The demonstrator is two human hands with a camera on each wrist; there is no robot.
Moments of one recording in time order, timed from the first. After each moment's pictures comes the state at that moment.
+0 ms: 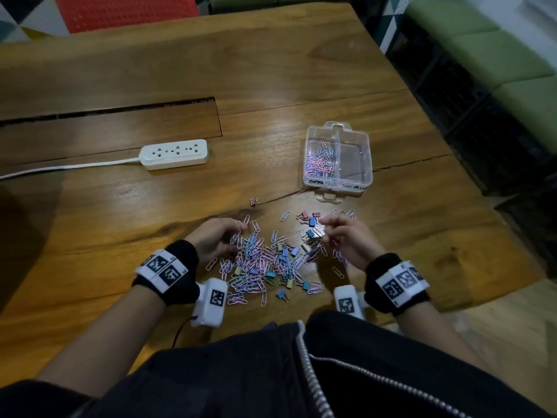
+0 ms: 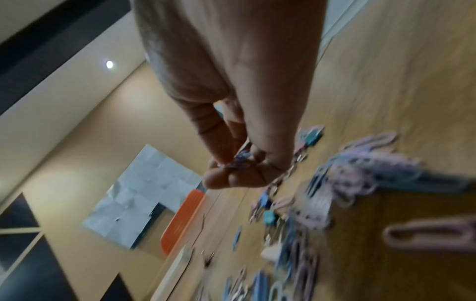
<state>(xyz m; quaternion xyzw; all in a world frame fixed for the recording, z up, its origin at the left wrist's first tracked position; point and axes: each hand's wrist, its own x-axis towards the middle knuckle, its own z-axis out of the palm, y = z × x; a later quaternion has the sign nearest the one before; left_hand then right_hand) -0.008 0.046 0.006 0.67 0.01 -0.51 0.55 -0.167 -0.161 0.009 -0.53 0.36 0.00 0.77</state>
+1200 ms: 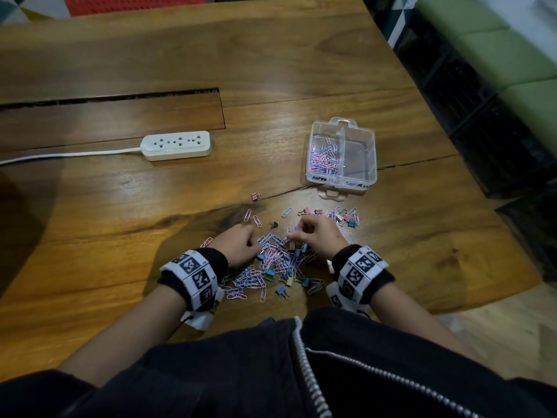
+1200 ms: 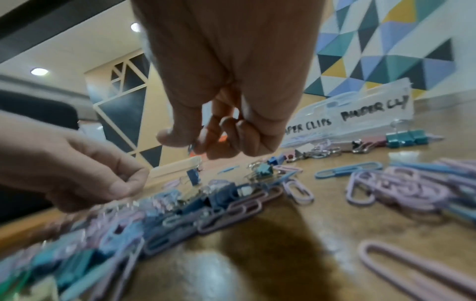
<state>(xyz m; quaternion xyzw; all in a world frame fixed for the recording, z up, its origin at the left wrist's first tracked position) -0.033 0.031 -0.015 0.87 -0.34 -0.34 0.11 -0.134 -0.129 -0.005 -0.84 0.25 0.09 0.48</state>
